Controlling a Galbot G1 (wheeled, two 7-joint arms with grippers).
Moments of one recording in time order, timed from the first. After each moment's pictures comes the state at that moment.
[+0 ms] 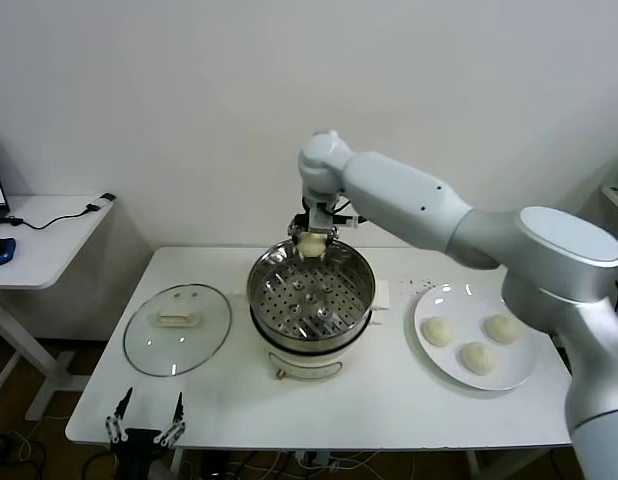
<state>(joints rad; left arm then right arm) 1.83 -1.54 -0.72 -2.03 0.18 -0.09 0.00 0.39 1.45 -1.00 0.90 -0.60 0.73 -1.14</state>
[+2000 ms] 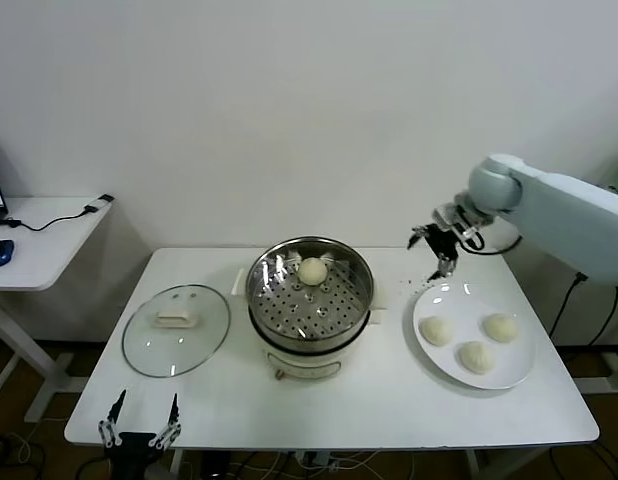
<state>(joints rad) 1.87 -1.54 -0.72 -2.07 0.17 -0.09 -0.02 0.42 0.73 -1.18 1.16 0.20 -0.05 -1.11</state>
